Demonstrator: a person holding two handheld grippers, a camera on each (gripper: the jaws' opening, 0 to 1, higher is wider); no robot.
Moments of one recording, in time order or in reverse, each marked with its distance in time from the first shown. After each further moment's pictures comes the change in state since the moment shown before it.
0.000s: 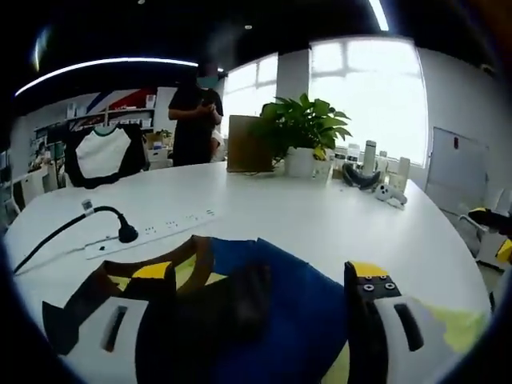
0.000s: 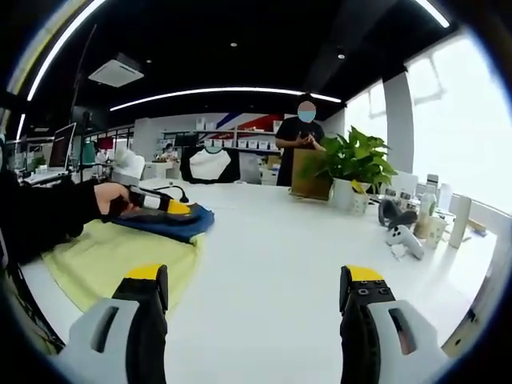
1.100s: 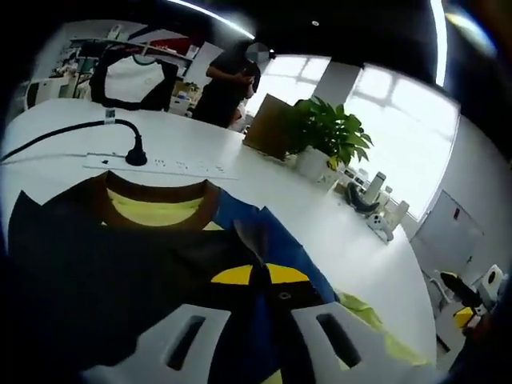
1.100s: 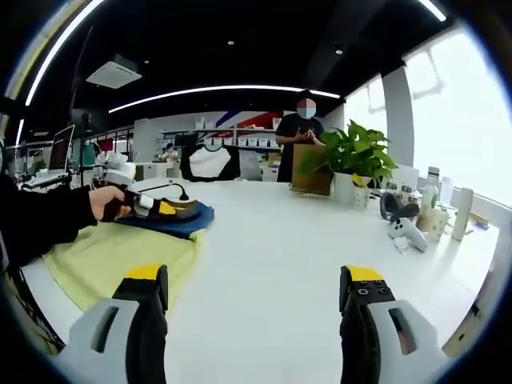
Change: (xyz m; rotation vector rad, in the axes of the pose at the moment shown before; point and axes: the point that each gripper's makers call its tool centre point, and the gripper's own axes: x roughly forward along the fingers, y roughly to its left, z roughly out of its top) left arm -0.002 0.004 -0.026 -0.382 0.063 -0.024; right arm 0.003 -0.003 -0.010 0.022 0.014 0.007
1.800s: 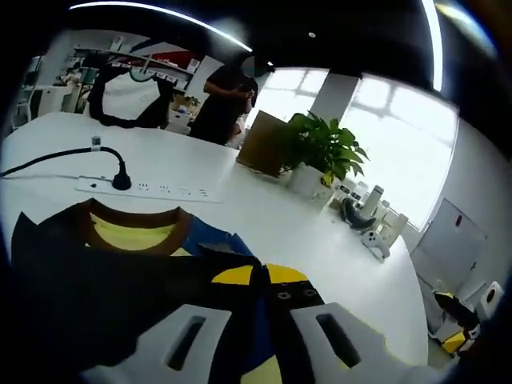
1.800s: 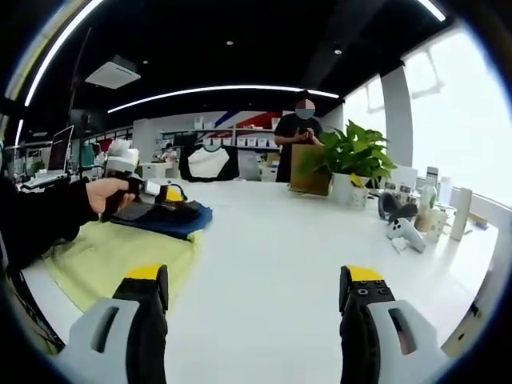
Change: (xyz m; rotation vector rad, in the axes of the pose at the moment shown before) left arm 0.004 -0.053 0.027 0.005 -0.084 0.014; right arm -0.002 -0.004 0.003 0.001 -0.002 -0.008
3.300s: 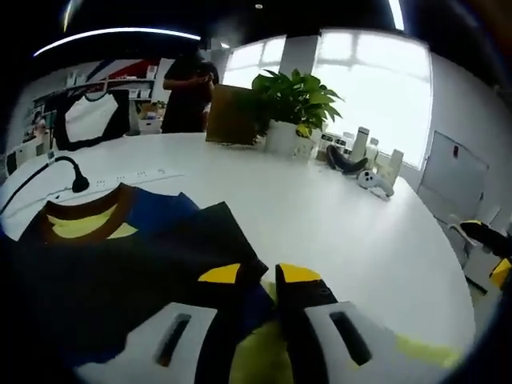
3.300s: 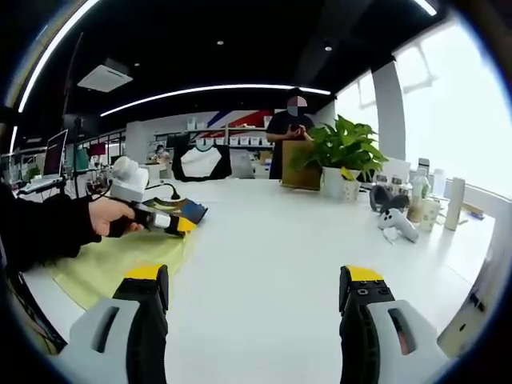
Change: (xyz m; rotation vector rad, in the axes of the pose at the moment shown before) left arm 0.024 -0.033 -0.077 0.291 0.115 -0.056; right arm -0.010 -0.013 -0.010 0.032 0.007 -0.027
